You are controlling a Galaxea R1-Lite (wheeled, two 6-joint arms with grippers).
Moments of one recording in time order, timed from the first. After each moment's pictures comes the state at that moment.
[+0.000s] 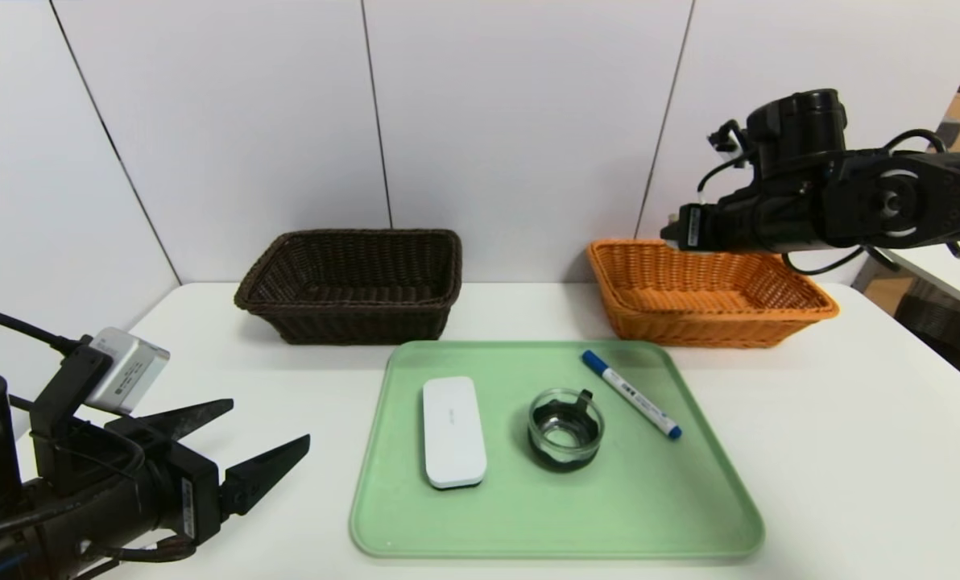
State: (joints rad) left arm -0.36 1.21 -0.28 -0.62 -0.10 -0.06; right arm 0.20 1.96 -1.60 0.16 -0.14 0.15
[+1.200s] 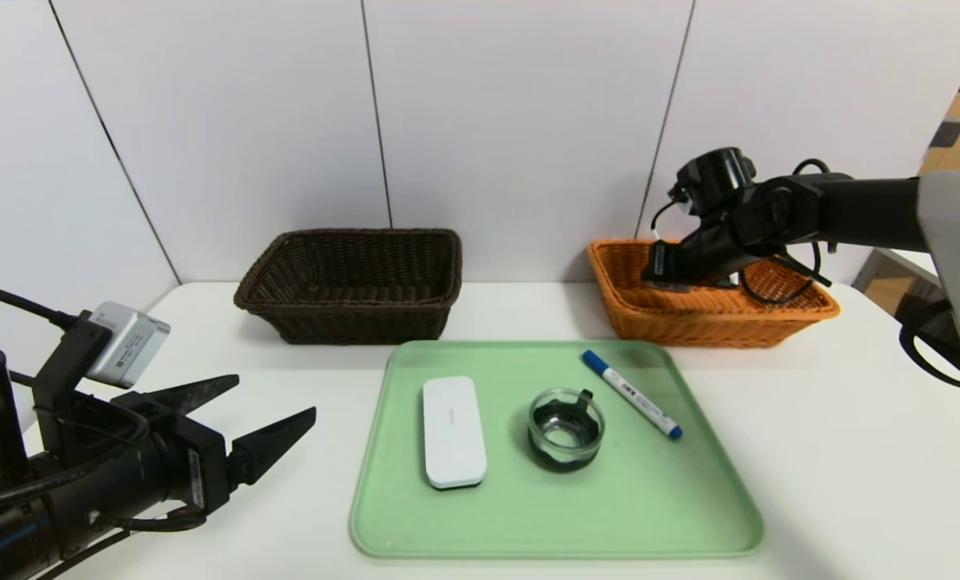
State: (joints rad) left arm -0.36 1.23 -0.32 -0.65 -0.10 -0.06; right arm 0.17 2.26 -1.95 0.45 -0.14 0.24
